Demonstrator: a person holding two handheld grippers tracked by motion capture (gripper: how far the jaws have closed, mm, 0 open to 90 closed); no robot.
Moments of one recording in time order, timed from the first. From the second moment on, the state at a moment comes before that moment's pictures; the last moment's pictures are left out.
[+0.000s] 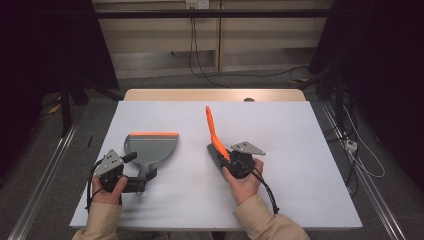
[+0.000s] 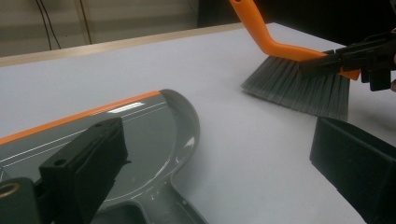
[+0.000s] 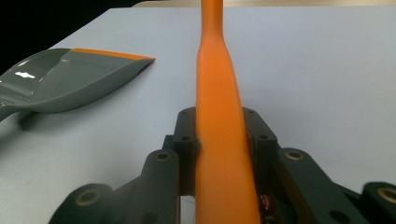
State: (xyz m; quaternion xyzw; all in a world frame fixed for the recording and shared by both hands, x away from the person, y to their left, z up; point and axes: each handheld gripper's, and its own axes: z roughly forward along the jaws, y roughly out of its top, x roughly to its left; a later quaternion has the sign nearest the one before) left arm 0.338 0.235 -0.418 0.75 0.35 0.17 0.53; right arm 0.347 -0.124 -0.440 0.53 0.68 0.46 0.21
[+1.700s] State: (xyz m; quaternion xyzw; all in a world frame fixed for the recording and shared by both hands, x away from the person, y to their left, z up) left arm 0.328 0.237 -0.435 0.77 0.44 0.19 0.42; right arm 0.342 -0.227 -0.431 0.50 0.70 0.44 0.25
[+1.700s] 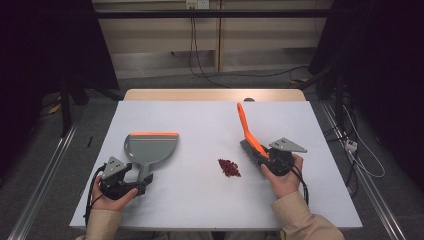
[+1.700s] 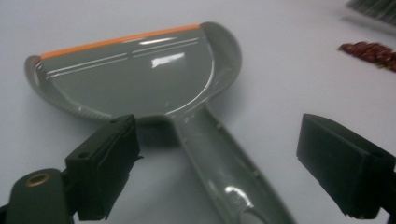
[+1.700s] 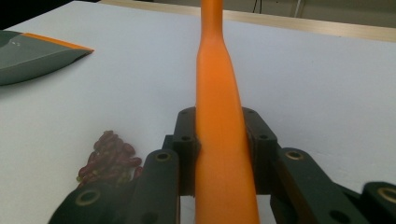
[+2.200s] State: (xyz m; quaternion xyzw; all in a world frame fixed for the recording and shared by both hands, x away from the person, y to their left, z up) left arm 0.335 0.223 -0.438 0.77 0.48 0.19 0.37; right arm 0.338 -0.232 -0.431 0.50 0.70 0.45 0.25
